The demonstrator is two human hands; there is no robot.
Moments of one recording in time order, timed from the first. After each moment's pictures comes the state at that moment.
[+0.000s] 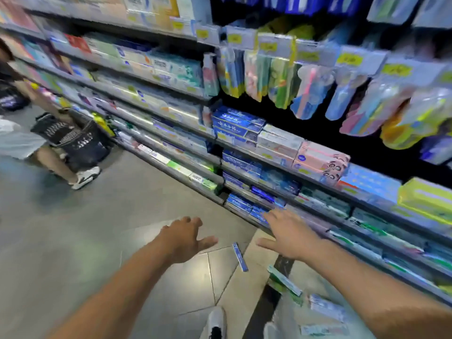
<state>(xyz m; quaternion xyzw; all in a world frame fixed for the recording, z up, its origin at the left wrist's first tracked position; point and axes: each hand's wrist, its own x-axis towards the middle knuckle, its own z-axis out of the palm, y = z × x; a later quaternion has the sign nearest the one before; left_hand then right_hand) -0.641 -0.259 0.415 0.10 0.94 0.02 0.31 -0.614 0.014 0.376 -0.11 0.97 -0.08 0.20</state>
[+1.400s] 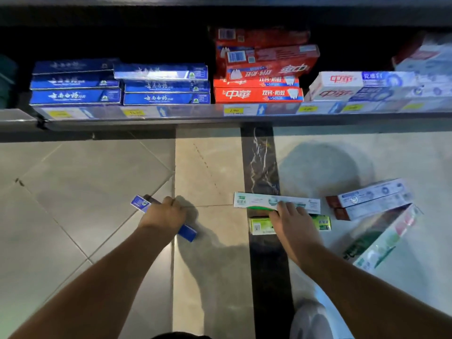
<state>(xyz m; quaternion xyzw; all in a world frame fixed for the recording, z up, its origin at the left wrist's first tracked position) -0.745 -0.126 -0.436 0.50 0.74 -0.36 0.27 -0.512 0.063 -0.442 0.19 0.94 0.02 0.27</state>
